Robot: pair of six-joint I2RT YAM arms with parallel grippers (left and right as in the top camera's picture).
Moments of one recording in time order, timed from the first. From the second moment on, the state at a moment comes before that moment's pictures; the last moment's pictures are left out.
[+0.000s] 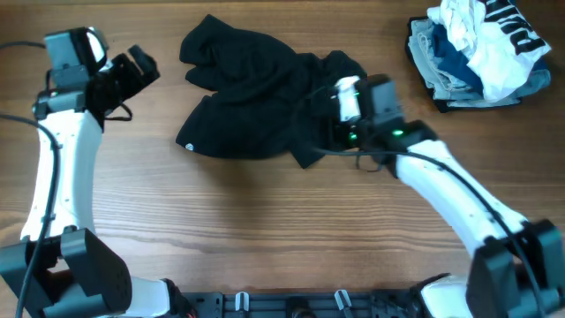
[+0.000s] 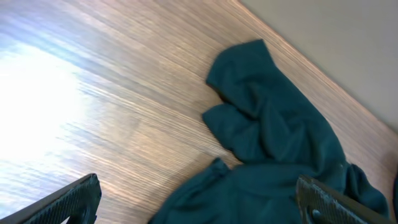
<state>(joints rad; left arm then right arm) 0.21 1.62 1.35 -0.60 0.21 -0.42 0.39 1.58 1.01 -0.39 -0.15 0.14</state>
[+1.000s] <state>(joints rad) 0.22 1.72 1.35 -0.62 0.21 -0.42 0.60 1.85 1.01 -0.32 0.00 0.11</state>
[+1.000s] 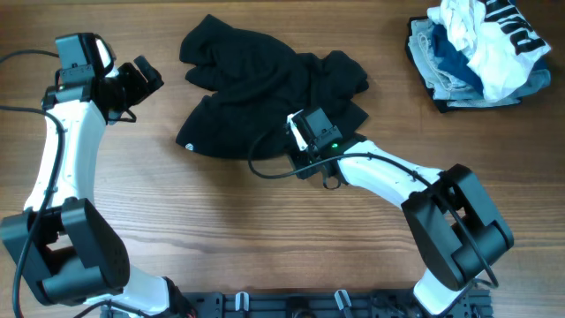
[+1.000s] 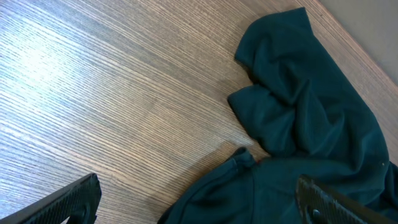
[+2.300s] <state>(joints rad) -0.08 2.01 1.35 -0.20 0.14 -0.33 -0.02 1.71 1.42 -0.82 -0.37 0.10</state>
